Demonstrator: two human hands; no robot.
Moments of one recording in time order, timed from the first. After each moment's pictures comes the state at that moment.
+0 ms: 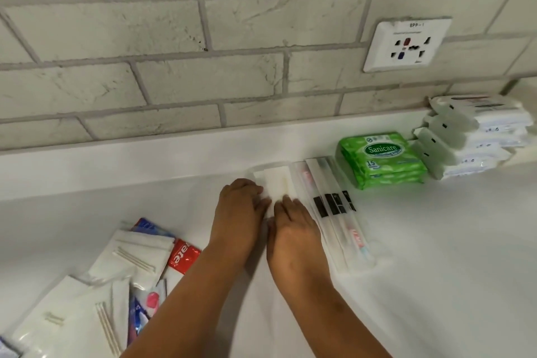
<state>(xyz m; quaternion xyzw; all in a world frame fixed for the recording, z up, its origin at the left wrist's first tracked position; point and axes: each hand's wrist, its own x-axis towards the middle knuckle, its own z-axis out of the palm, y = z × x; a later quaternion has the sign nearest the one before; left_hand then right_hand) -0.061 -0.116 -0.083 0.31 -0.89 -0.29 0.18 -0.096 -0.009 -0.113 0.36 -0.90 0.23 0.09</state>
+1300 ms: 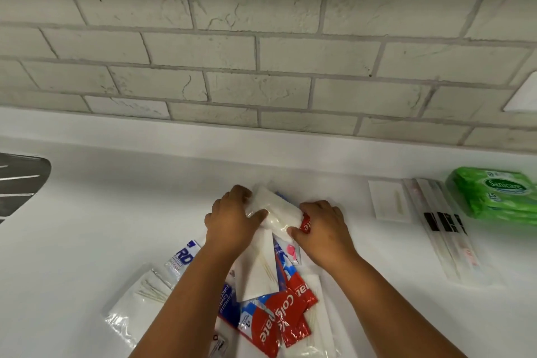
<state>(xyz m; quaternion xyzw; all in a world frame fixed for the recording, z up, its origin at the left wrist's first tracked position) 0.150 -0.197 -0.048 0.50 -0.80 -0.27 0.17 0.007 -0.088 -0.069 0.47 -0.85 0.21 -0.10</state>
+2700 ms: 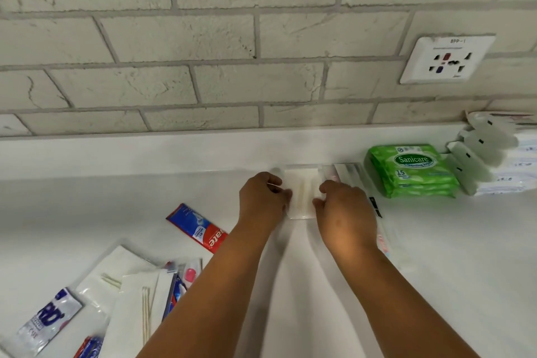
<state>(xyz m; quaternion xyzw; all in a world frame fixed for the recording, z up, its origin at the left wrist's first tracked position) -0.055 -0.118 -0.052 0.44 -0.72 -0.50 0.19 -0.134 0.000 -0.061 0.34 -0.91 0.20 0.09</state>
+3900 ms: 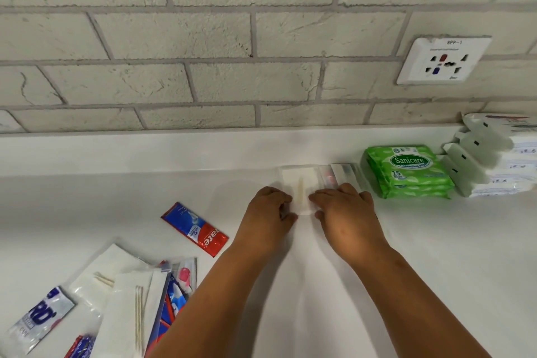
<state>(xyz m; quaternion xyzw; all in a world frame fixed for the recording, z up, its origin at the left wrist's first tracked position) -0.043 -0.102 -0.074 0.28 -0.89 -0.33 0.16 -0.150 0.019 -0.061 0.46 -0.88 0.06 0.06</state>
